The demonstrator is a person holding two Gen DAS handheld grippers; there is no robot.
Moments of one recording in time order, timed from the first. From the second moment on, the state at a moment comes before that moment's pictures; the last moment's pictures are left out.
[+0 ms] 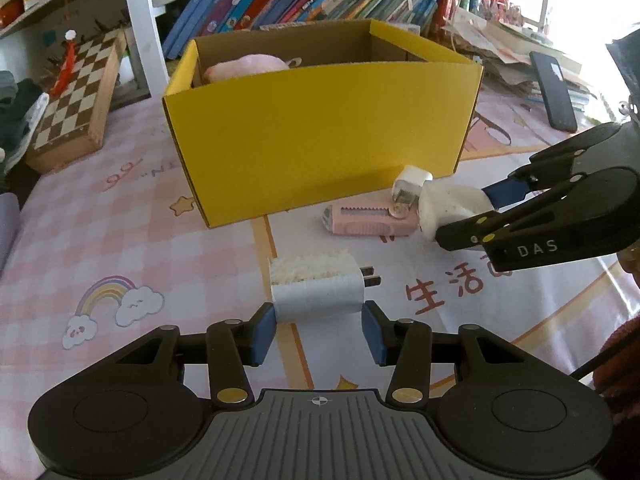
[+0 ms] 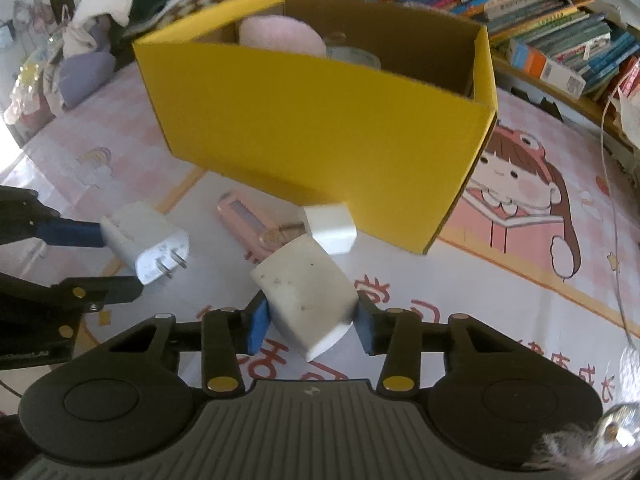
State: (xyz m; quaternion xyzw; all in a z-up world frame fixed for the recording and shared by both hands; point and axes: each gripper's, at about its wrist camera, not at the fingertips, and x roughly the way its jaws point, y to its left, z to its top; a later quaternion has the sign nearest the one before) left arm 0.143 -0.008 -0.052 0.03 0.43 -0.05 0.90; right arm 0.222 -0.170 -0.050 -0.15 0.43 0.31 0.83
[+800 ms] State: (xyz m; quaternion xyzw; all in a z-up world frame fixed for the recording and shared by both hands) left arm 0.122 0.000 -0.021 0.04 0.38 -0.07 0.92; right arm 0.191 -0.169 -0.027 -0.14 0.41 0.30 0.85
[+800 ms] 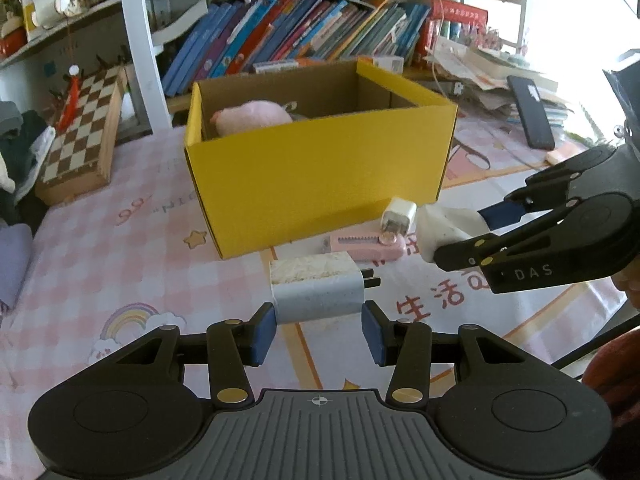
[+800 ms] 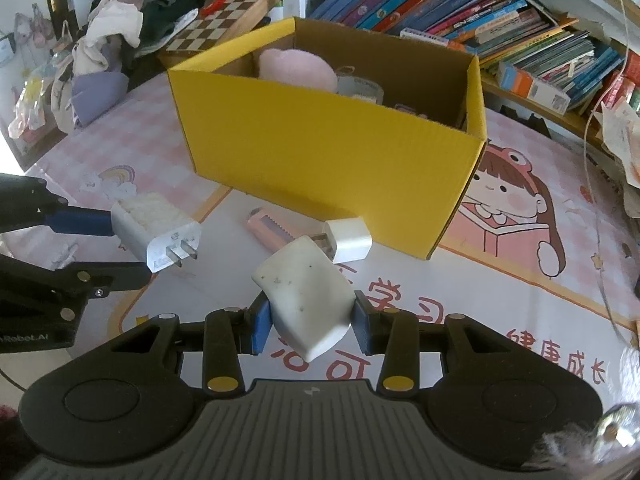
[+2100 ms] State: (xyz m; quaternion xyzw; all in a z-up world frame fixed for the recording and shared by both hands) left arm 0.170 0.002 0.062 0.07 0.26 -0.07 0.96; right arm 0.248 -0.179 0.059 -0.12 0.29 0.30 0.90
